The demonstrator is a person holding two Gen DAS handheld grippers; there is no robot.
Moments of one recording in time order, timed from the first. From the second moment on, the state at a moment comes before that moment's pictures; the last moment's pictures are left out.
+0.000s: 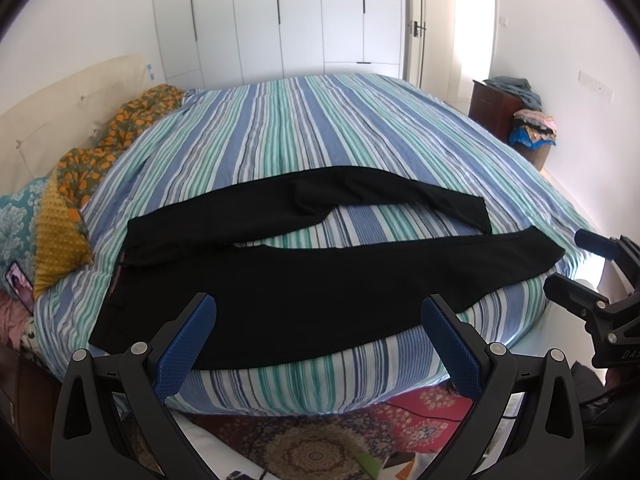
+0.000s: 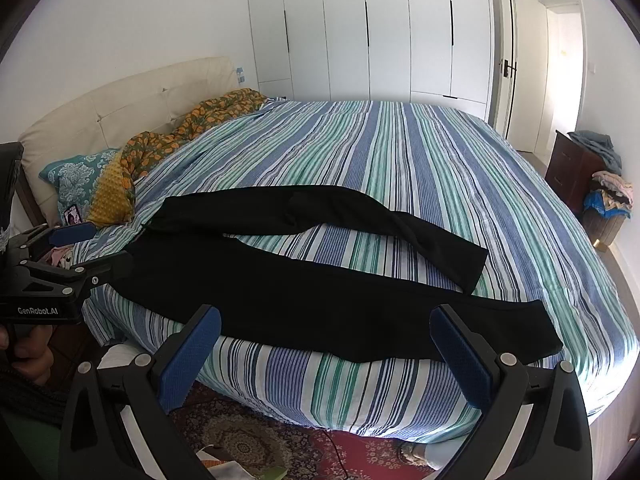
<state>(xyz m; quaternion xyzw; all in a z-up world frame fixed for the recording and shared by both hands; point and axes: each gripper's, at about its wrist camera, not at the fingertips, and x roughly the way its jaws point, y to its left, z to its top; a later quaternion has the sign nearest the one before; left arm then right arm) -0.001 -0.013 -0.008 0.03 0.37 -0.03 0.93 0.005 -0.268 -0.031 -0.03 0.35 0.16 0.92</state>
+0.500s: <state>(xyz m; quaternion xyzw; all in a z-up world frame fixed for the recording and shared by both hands) -0.001 -0.009 -0.011 0.03 0.36 -0.01 0.93 0.005 -0.268 -0.034 -0.03 0.34 0.16 0.92</state>
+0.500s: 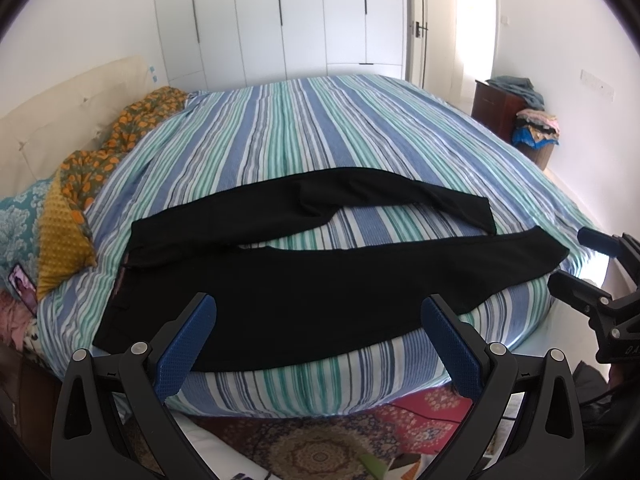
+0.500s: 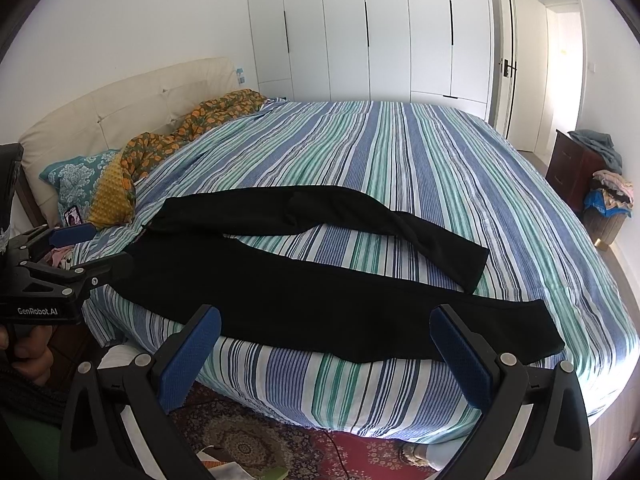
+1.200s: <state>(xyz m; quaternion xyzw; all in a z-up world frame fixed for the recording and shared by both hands) 0.051 0.011 -0.060 0.00 0.45 0.01 0.89 0.236 -0.333 -0.189 -0.19 0.42 0.09 0.88</state>
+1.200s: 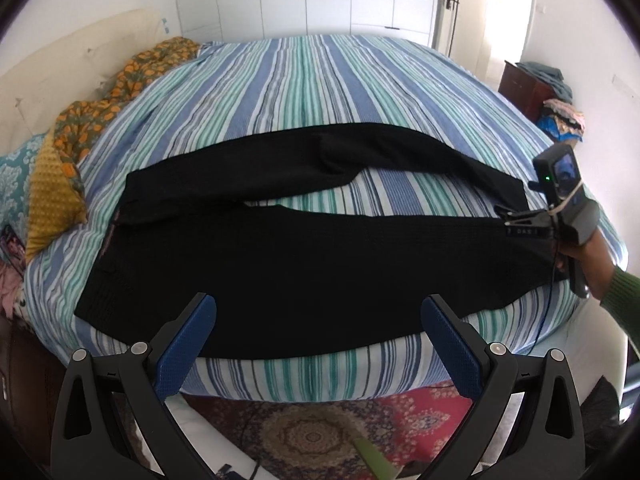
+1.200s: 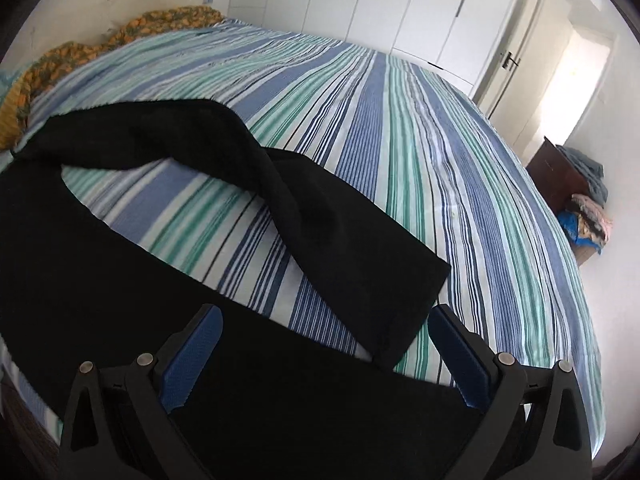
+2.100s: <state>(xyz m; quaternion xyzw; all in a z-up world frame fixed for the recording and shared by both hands) 0.119 -0.016 -0.096 0.00 0.51 -0.03 0.86 0.460 -0.566 -0.183 0.26 0.51 -0.02 0.82</state>
